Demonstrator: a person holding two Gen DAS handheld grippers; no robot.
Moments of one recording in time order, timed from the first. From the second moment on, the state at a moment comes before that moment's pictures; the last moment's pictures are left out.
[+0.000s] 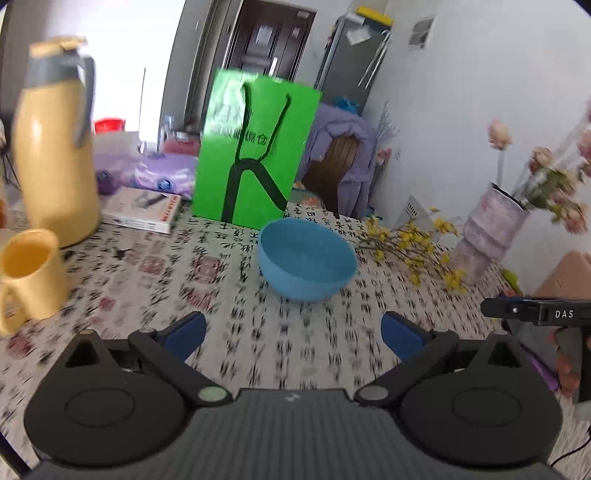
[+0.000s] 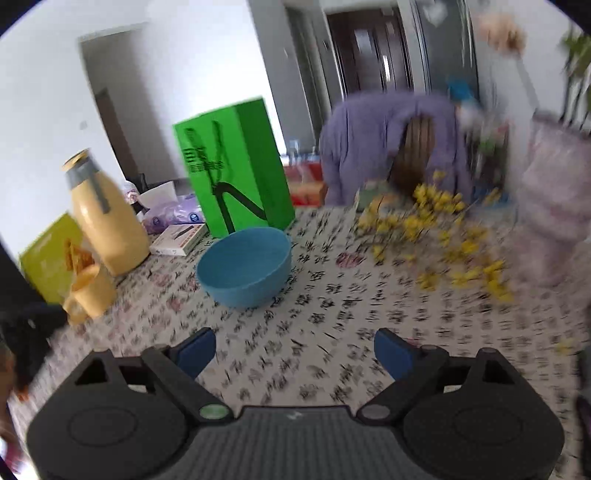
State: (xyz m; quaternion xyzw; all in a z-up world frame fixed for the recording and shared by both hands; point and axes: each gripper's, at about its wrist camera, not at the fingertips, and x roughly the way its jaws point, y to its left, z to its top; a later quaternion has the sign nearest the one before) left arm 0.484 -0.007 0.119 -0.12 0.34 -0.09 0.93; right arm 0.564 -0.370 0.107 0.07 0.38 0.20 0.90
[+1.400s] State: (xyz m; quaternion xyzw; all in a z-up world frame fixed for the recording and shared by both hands) left arm 0.536 -0.066 0.140 -0.17 0.37 -0.12 0.91; right arm 0.613 -0.329 0.127 0.06 0.40 0.19 0.90
